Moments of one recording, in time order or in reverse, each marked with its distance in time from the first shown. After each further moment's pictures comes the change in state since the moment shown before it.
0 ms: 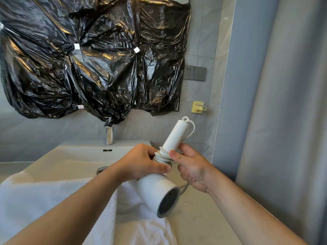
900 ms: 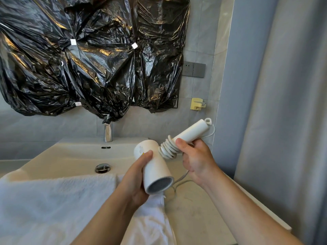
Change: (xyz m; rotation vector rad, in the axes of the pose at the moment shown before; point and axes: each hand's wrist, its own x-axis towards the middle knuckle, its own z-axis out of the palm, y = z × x) left_hand -0.020 -0.023 0.051 -1.295 0.155 -0.337; right_hand 0.013 0.005 -0.004 0.211 0.328 -0.210
